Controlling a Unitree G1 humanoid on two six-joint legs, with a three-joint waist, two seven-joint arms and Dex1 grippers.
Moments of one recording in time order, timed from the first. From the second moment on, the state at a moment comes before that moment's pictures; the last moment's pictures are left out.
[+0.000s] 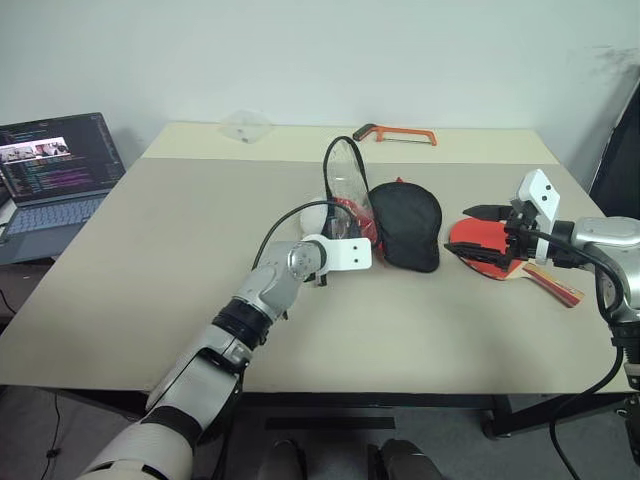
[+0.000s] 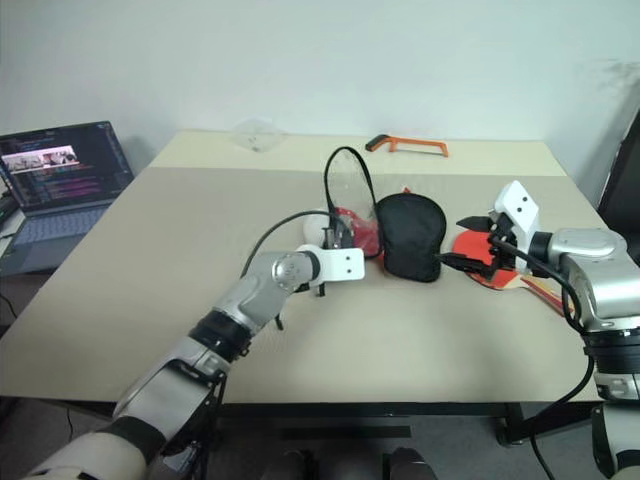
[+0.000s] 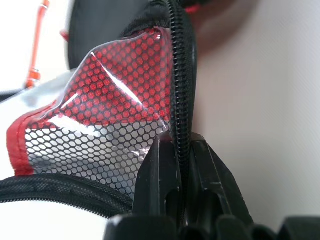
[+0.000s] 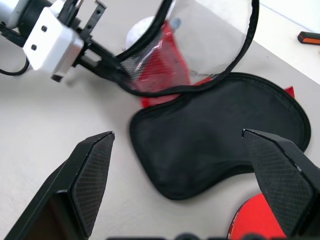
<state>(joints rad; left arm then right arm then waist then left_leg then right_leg) -0.86 0.36 -0.48 0.48 0.58 0.08 -0.68 -0.65 -0.82 -0.02 0.11 0.34 0.49 1.07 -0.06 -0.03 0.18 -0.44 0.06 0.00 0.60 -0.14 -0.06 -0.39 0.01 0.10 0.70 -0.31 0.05</state>
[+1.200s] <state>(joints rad) -0.72 0.63 -0.30 -0.12 0.39 0.39 -1.01 -0.85 -0.92 0.04 0.65 0.08 0.67 0.89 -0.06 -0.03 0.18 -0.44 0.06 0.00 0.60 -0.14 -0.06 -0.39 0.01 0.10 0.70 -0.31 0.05</state>
